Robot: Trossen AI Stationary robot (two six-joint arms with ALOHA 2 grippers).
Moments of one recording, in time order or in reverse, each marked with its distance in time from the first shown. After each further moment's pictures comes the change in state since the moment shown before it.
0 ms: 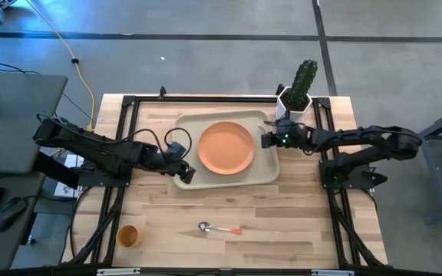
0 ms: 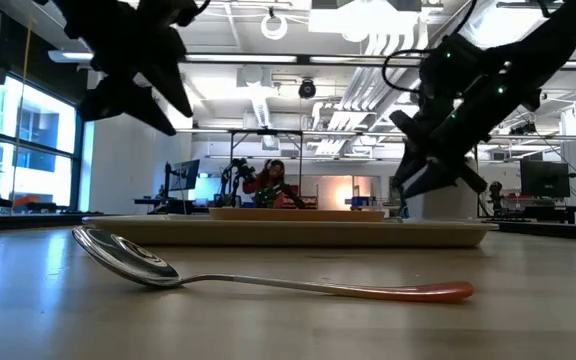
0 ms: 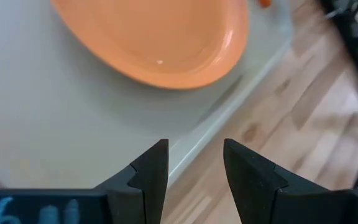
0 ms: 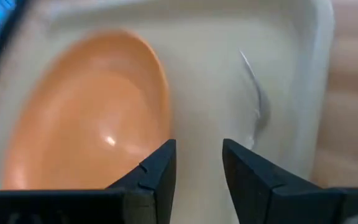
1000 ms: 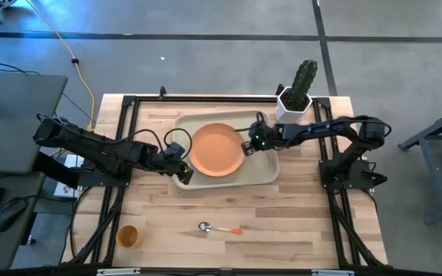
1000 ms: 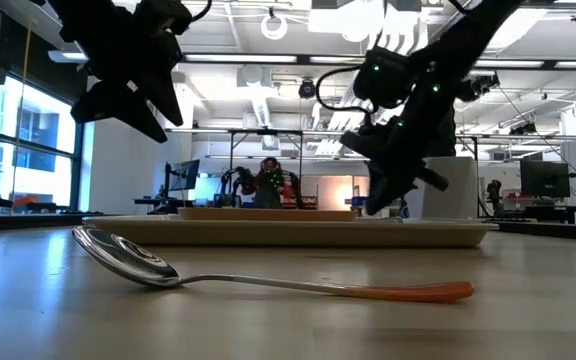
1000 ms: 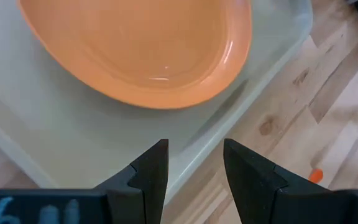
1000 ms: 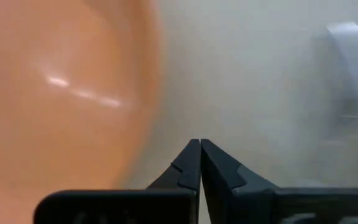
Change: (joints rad) left arm -0.002 0.000 0.000 -0.046 0.009 0.019; right arm 0.081 0.355 0.400 -0.363 -0.005 -0.090
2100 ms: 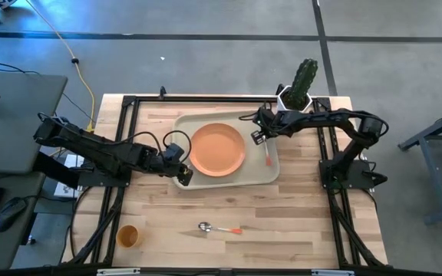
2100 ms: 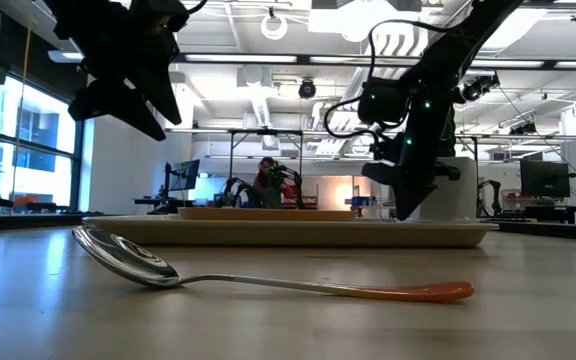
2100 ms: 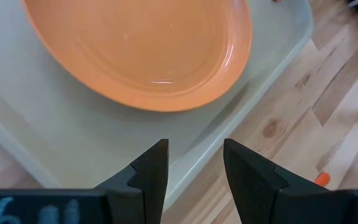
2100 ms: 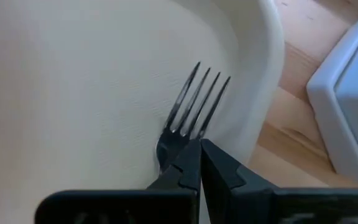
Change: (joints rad) left arm -0.032 0.000 0.000 -0.009 -0.061 -0.010; right arm -0.177 0.039 0.051 -0.183 0.117 -0.248
